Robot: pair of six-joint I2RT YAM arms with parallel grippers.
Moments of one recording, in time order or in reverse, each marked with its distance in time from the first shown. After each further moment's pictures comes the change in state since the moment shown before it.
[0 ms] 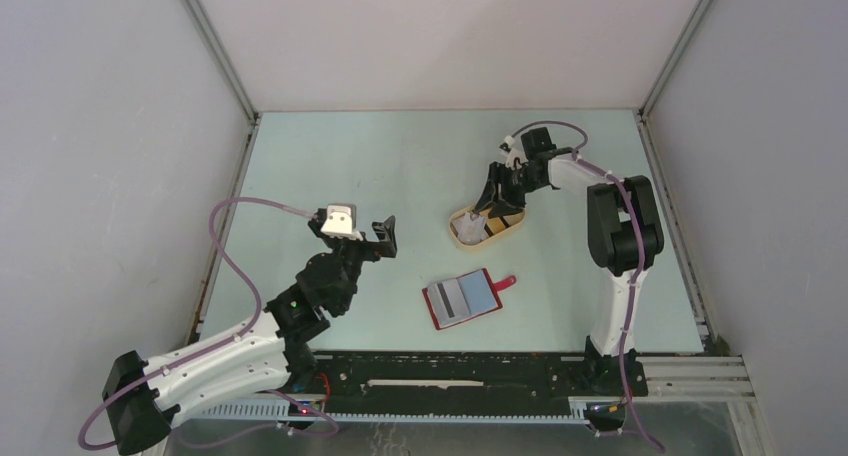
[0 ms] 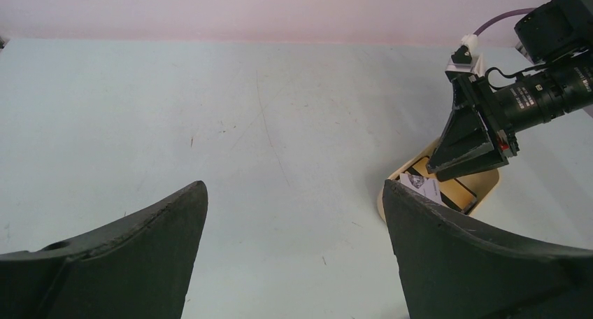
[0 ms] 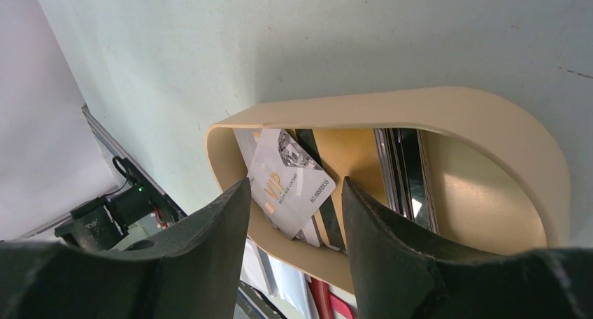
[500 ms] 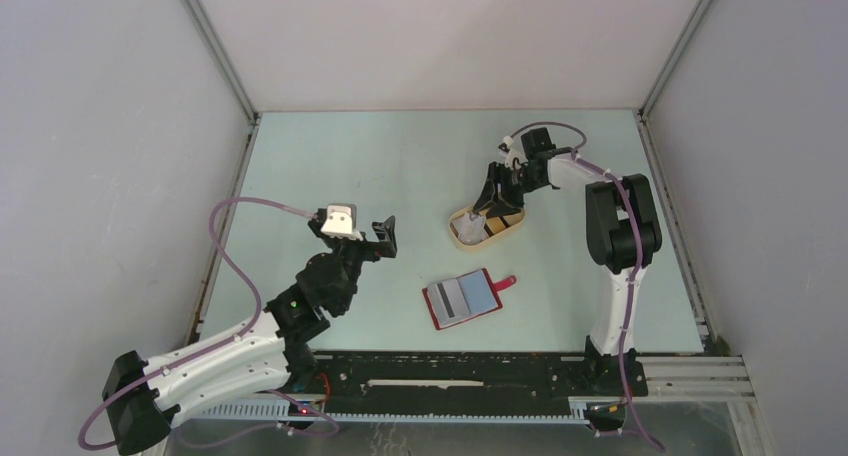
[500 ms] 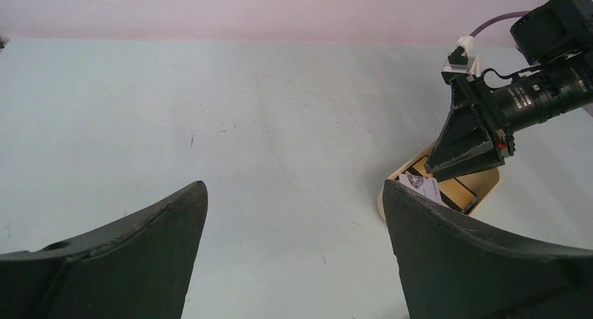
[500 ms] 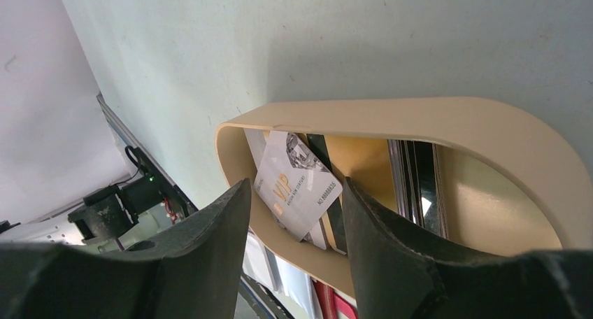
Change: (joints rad) left arm 0.000 0.000 0.000 -0.001 0.000 0.000; right arm 0.008 0.026 0.017 -0.003 -0.061 -0.010
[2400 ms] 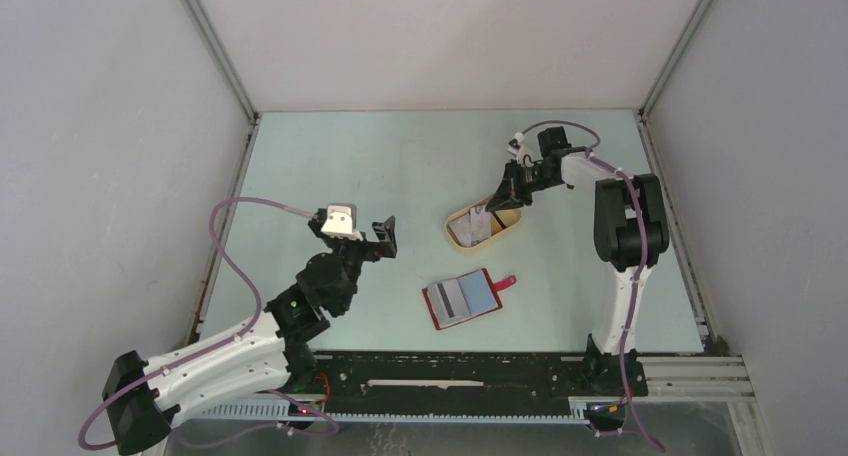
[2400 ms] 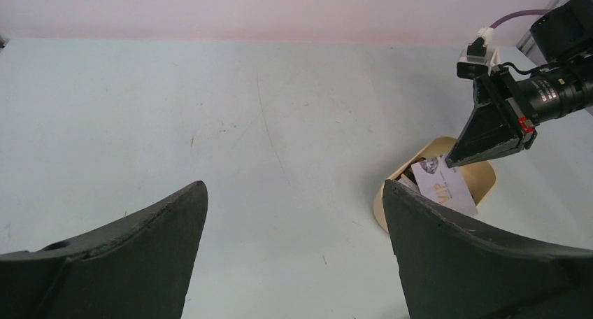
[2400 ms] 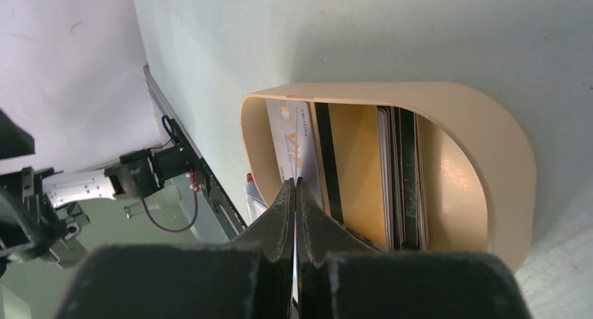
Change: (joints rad) left arm 0.000 0.000 0.000 -0.002 0.000 0.000; right arm -0.085 0.000 -0.005 -0.008 -0.176 -0.081
